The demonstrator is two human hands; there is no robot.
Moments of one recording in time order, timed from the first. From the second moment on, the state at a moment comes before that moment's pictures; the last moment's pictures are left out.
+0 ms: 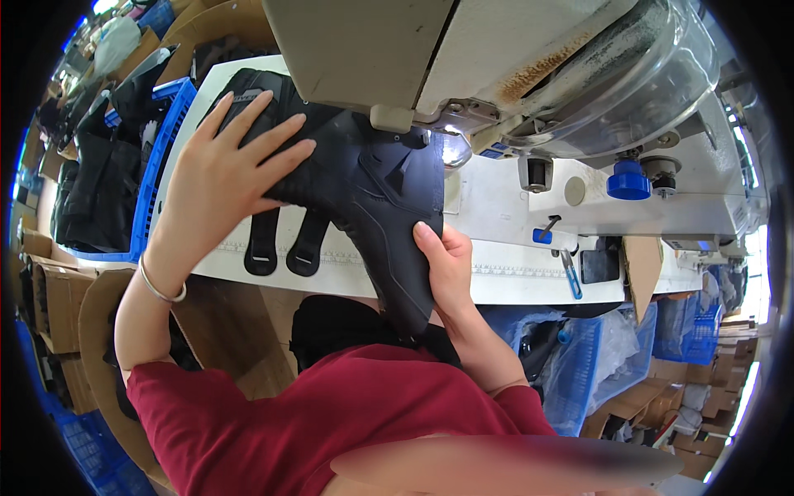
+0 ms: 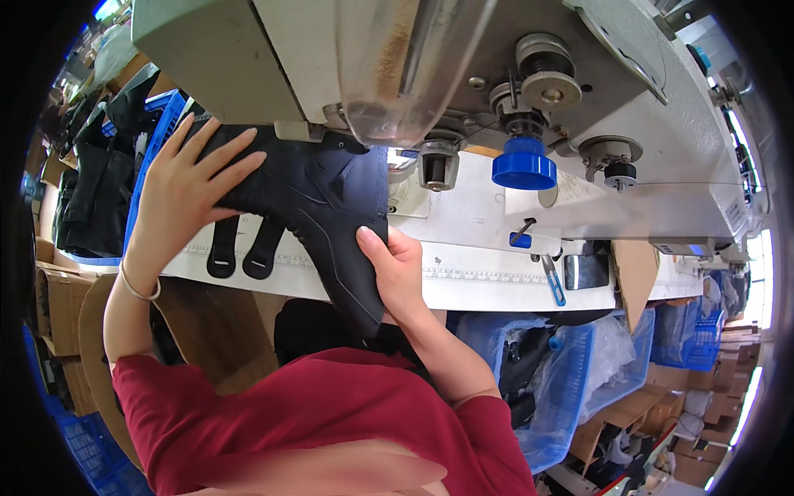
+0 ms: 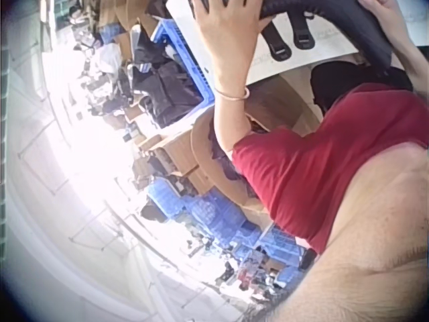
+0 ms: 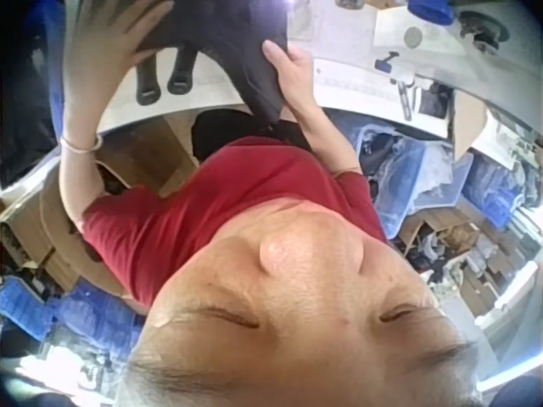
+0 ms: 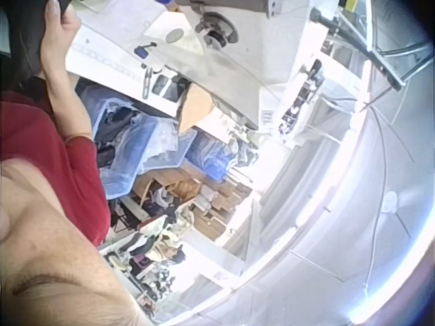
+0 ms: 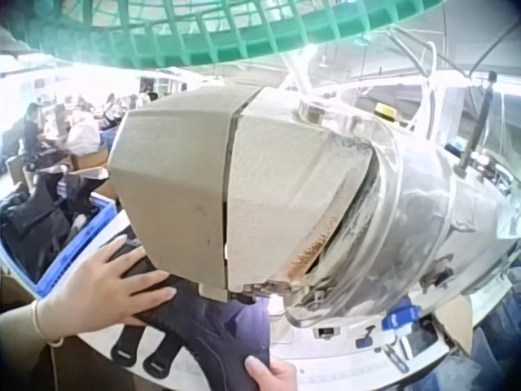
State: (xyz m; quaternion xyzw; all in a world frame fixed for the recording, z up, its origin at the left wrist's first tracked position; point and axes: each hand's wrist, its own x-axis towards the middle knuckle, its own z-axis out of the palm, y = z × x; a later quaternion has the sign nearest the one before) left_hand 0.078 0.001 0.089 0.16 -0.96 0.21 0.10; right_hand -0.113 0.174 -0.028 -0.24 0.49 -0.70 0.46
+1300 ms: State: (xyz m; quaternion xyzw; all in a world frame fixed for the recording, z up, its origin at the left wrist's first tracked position) left_hand 0.122 0.002 0.037 0.25 -0.96 -0.07 0.14; right_hand -0.140 0.127 -0.194 -0.47 0.44 -0.63 0.43
